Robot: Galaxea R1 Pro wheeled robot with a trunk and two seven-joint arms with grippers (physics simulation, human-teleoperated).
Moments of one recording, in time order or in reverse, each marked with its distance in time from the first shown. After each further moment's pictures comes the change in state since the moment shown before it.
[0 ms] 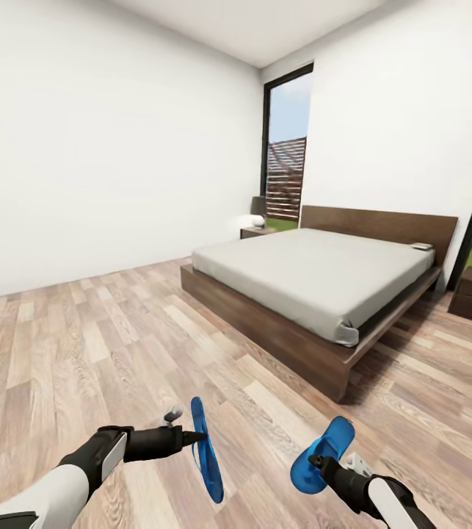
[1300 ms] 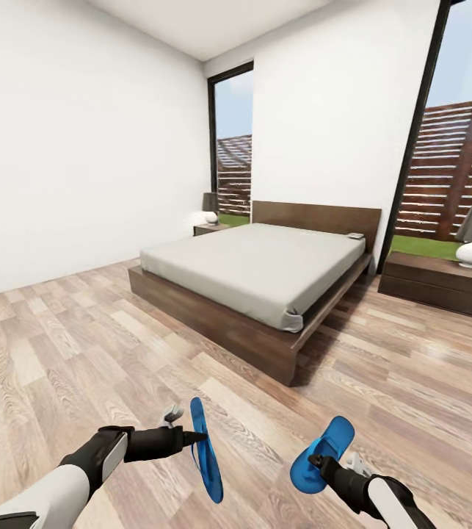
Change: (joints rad) left arm 0.001 -0.003 0.001 0.000 0.001 0.000 0.023; right arm 0.000 0.000 0.001 0.000 -0.001 -0.001 0.000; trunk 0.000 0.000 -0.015
